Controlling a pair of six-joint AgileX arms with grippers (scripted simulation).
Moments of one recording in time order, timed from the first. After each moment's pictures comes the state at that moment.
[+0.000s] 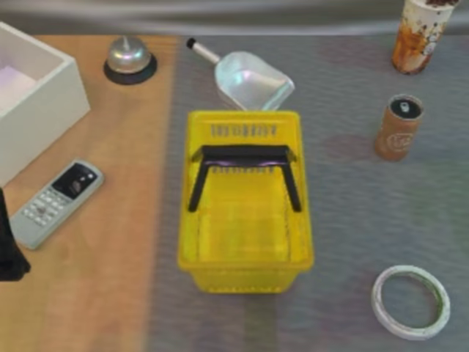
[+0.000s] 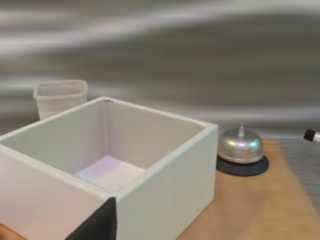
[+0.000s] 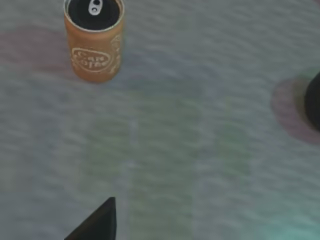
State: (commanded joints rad) left arm 0.00 0.00 0.00 0.00 0.00 0.00; right arm 0.03 1.02 0.93 -0.70 0.03 -0.17
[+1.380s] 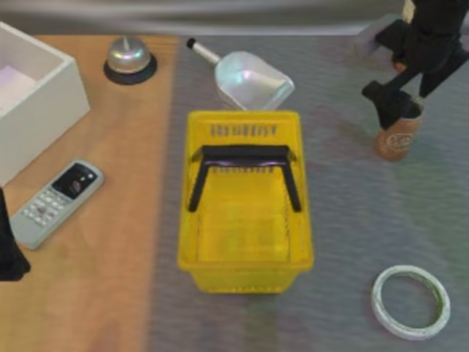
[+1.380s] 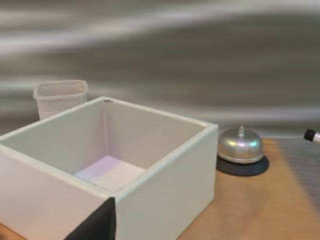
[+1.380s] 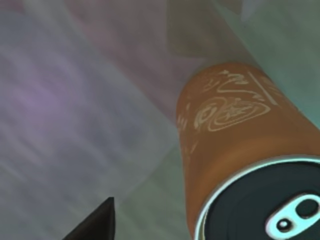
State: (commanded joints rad) left arm 0.00 0.00 0.00 0.00 0.00 0.00; right arm 0.18 2.58 2.50 -1.49 0.01 -0.56
